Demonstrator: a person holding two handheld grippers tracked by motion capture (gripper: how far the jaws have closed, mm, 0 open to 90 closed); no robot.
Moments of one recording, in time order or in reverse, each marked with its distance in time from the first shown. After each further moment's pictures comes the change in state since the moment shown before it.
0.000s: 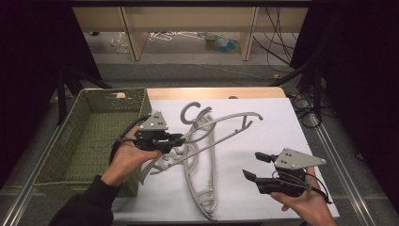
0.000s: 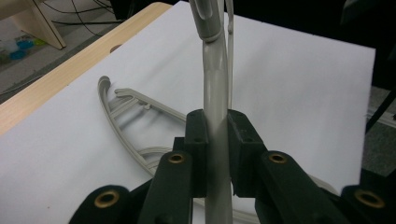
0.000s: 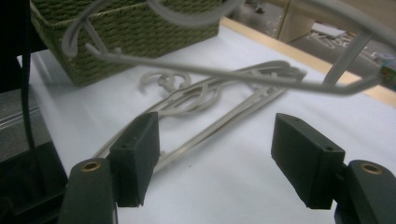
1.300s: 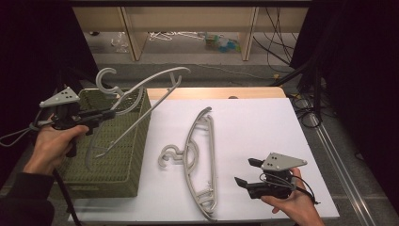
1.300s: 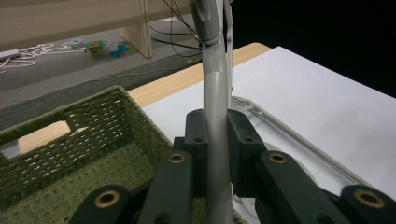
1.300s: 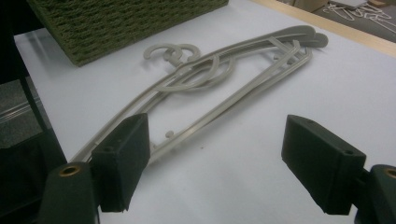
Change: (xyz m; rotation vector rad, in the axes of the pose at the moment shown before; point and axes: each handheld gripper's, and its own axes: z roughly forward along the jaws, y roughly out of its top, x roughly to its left) left arm 0.106 -0.045 -0.133 -0.154 0.264 -0.222; right arm 0.003 -0.020 0.029 0.078 0.036 0.035
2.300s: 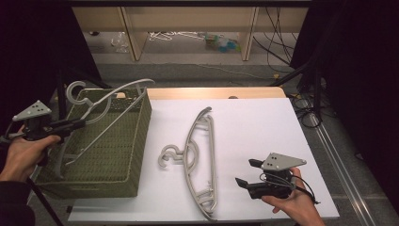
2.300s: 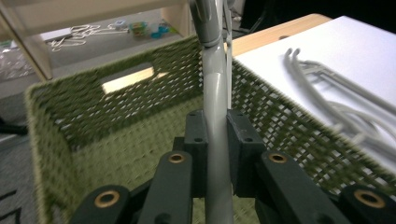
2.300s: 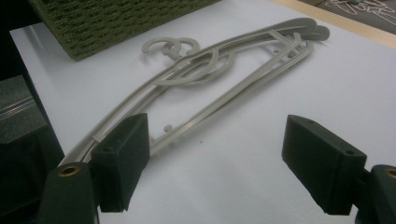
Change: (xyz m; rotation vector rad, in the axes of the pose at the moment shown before) left arm 0.070 -0.060 -0.035 0.052 0.144 -0.015; right arm -0.003 -0.003 0.002 0.015 0.002 0.008
